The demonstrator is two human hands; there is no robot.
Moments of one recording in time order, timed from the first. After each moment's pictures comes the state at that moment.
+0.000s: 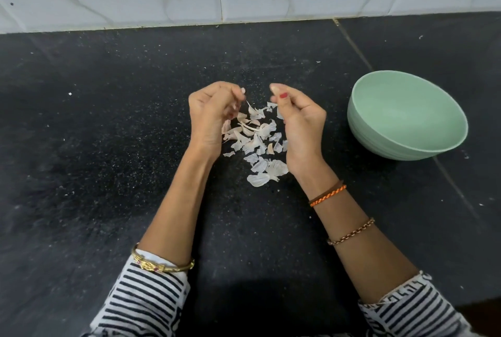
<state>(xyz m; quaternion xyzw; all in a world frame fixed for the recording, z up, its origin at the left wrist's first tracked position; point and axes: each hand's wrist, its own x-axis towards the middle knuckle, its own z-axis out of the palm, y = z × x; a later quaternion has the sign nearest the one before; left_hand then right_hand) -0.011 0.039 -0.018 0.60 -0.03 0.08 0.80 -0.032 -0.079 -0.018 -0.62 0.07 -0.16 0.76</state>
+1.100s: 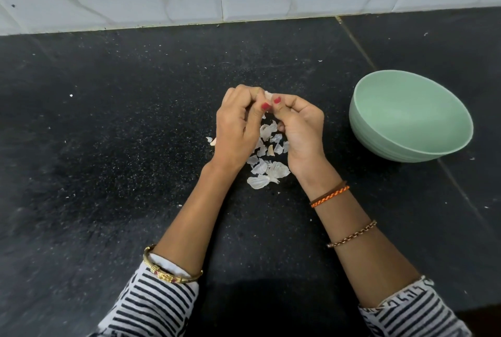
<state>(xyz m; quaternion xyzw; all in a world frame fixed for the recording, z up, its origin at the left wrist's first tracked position) -0.016 0.015 -0.038 0.76 -0.19 0.30 0.54 -0.032 -0.083 -0.014 -0.60 0.09 -0.08 0.79</state>
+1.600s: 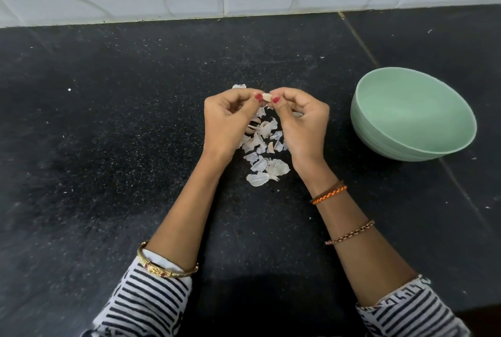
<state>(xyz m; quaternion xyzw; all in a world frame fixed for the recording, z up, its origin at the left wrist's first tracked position) -0.016 0.024 -0.029 0.69 -0.08 0.13 0.71 -0.024 -0.089 -0.034 -0.74 -0.02 -0.23 0.63</state>
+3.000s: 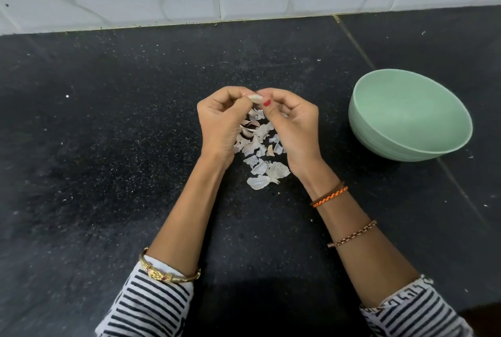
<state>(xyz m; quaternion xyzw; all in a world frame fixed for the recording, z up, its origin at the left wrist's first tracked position) -0.016 0.021 -0.021 0.60 -0.03 0.11 0.80 -0.030 -0.083 -0.022 -0.67 -0.06 -0.12 0.73</state>
